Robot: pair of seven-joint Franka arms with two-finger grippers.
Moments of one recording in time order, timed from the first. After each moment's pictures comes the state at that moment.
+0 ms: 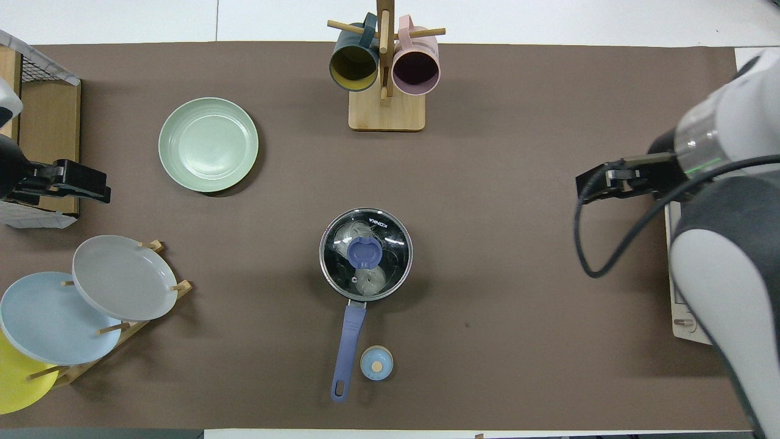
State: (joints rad) left arm -0.05 0.00 -0.05 -1.58 0.00 1.52 -0.04; right arm 0.18 0.06 0.04 -1.51 0.02 1.51 0.19
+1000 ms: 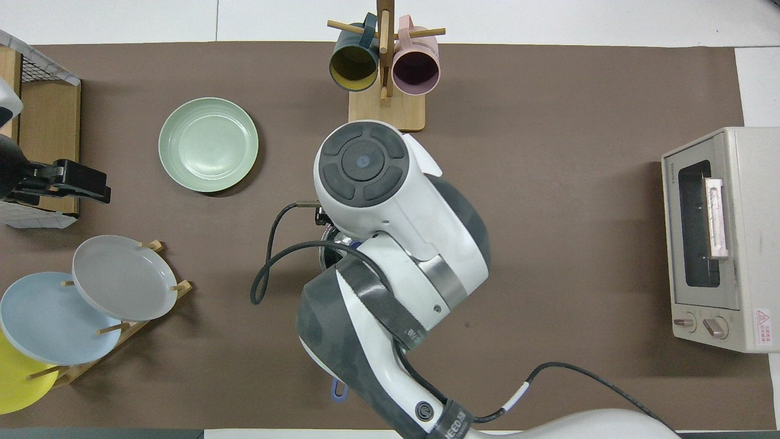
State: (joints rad) left arm -0.05 0.00 -0.05 -1.58 0.00 1.52 -0.04; right arm 0.65 0.39 0.05 -1.42 0.02 1.81 0.79
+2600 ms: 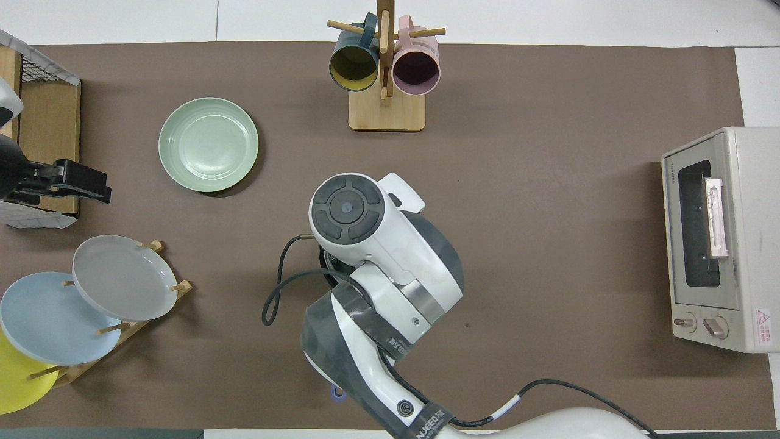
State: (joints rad) left arm -0.05 0.00 -0.05 -1.58 0.00 1.52 -0.04; right arm 0.66 0.37 0.04 -1.56 0.01 1.89 0.74
